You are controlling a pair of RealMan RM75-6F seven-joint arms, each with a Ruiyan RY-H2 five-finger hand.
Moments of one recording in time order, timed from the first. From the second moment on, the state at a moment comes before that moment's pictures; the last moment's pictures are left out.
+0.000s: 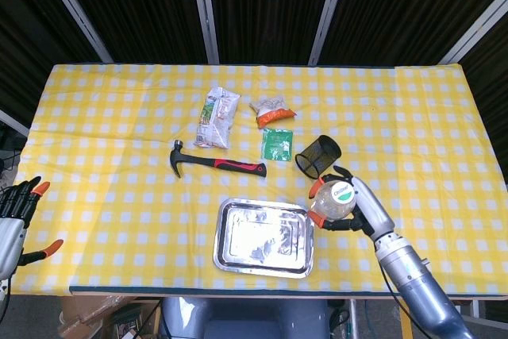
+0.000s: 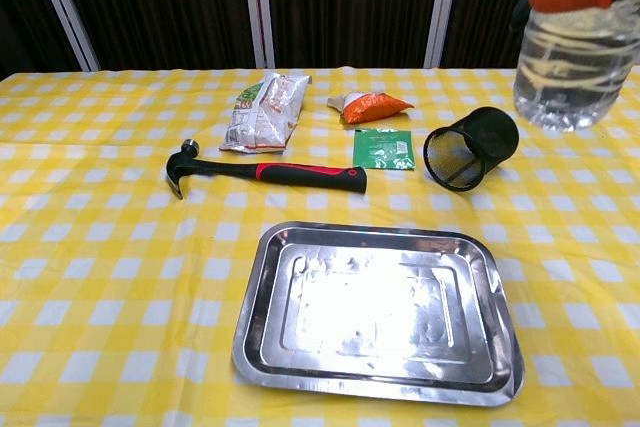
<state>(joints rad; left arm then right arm) -0.06 -1.07 -0.01 -1.70 1.57 1.53 -0.01 0.47 -0.89 0.37 -2.36 -0.96 0.99 0.31</state>
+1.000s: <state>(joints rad) -0.06 -1.07 -0.01 -1.70 1.58 1.53 -0.01 0.46 -0.98 0.27 -2.27 -0.90 0.82 0.47</state>
